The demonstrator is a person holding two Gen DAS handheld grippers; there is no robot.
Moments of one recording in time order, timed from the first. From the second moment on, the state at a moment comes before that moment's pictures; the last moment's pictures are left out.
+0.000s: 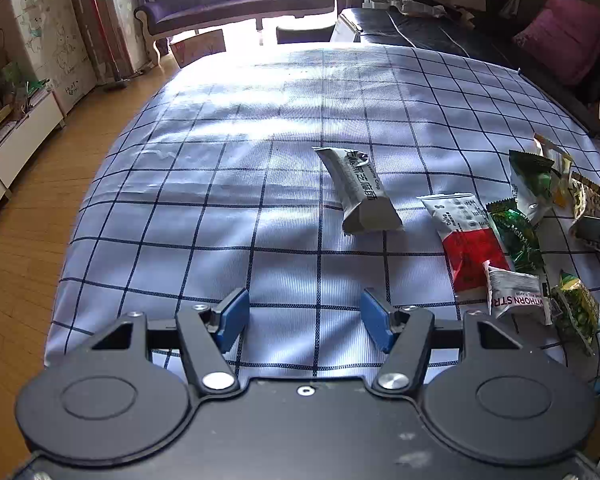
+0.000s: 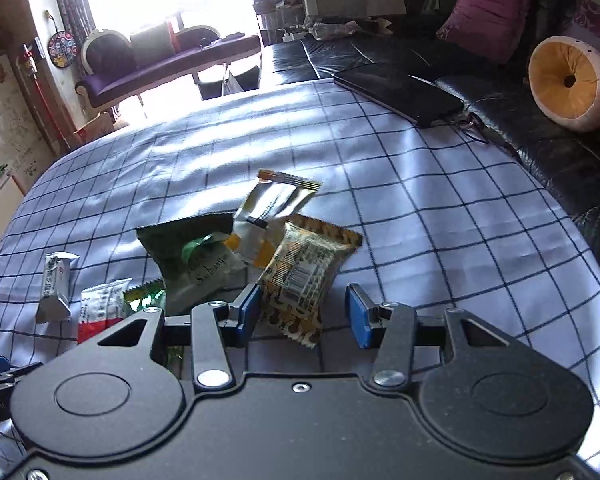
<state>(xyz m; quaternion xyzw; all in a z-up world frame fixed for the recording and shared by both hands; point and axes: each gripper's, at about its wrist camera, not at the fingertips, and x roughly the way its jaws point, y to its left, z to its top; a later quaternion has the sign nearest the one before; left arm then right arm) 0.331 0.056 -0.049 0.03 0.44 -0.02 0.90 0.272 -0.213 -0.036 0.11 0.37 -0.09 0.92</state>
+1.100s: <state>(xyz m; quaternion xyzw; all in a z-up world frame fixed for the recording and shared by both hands) 0.333 0.057 -0.044 0.03 0.45 -0.02 0.89 0.273 -0.214 -0.049 0.06 0.32 -0.11 0.94</state>
